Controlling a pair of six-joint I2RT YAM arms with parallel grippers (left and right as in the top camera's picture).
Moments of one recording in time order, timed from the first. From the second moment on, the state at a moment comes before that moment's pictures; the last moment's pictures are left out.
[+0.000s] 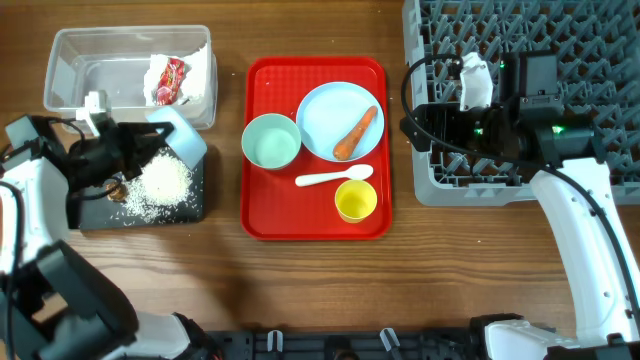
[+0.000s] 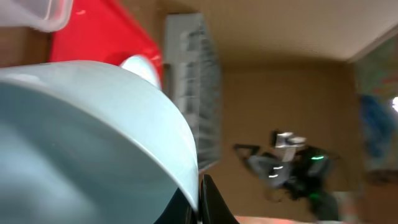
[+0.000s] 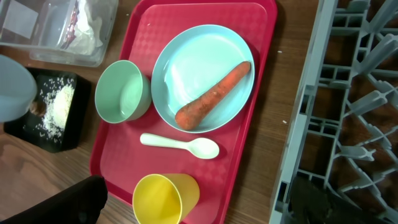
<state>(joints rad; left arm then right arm) 0.54 1.64 1.15 -0.94 1.34 -0.02 0.10 1.40 1.30 -0.88 -0.44 0.07</state>
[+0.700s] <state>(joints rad) -0.46 1.51 1.16 -0.91 0.23 -0.28 0.10 1.40 1.30 -0.89 -0.44 0.07</state>
